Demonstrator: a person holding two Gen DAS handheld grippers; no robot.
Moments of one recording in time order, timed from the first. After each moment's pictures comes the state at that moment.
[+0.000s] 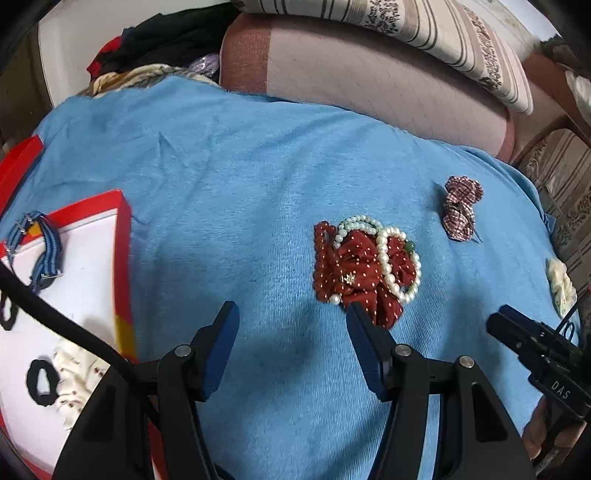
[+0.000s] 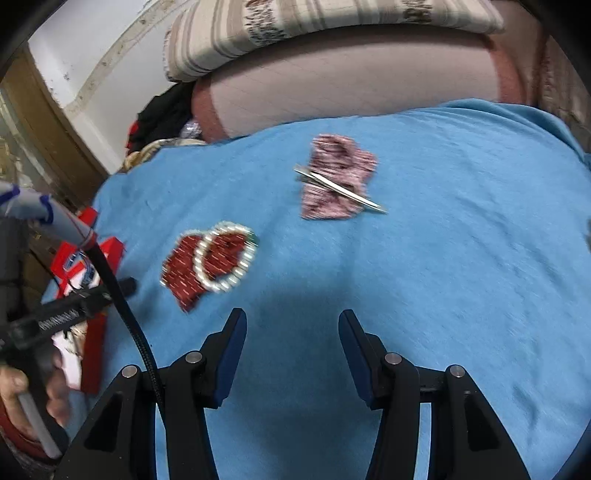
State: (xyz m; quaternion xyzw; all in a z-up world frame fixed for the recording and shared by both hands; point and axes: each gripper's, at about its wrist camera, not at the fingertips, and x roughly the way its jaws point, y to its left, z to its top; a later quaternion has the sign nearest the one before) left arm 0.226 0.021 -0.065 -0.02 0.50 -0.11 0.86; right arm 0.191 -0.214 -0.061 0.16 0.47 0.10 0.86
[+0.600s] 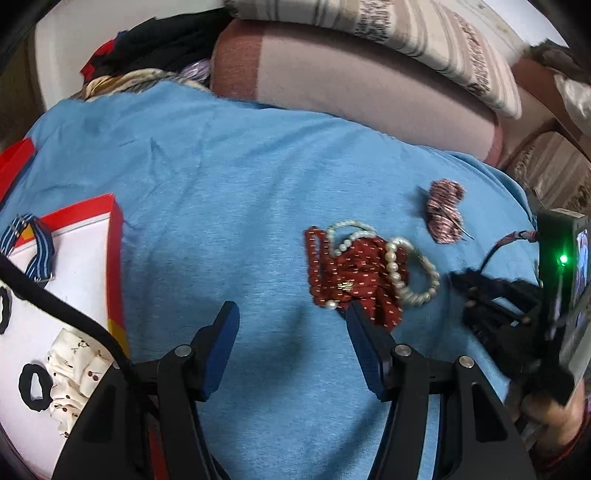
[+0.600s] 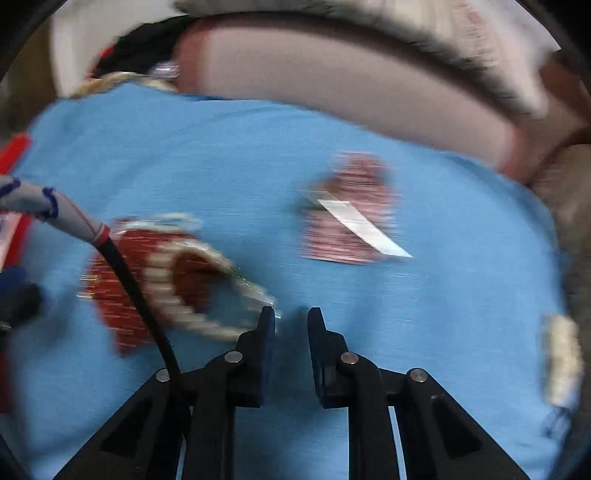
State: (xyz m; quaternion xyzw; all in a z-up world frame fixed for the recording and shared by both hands) left arm 0.218 0.018 -0.057 -0.02 0.48 -0.13 0.86; right arm 0.230 -0.187 -0.076 -0.07 0.52 -0.09 0.85
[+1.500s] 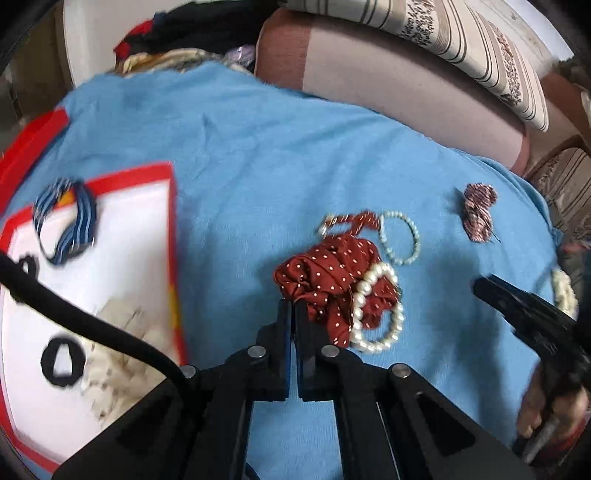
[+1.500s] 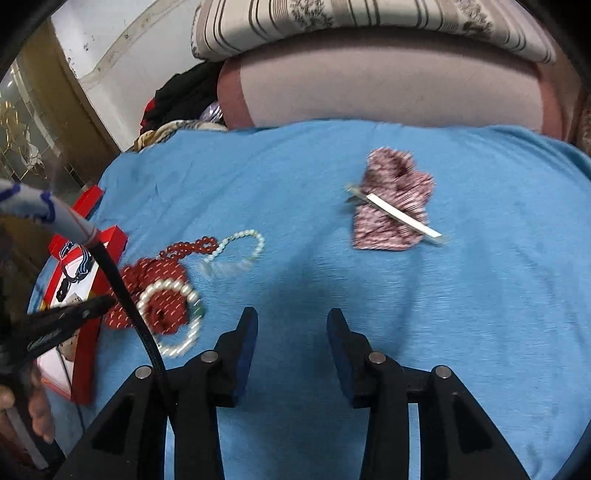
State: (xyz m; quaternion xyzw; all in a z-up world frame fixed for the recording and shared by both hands) left arm 0.209 0.070 -0.057 -0.05 0.51 -0.08 0.85; right arm 0.222 -0.184 -0.070 0.13 0.49 0.12 0.86
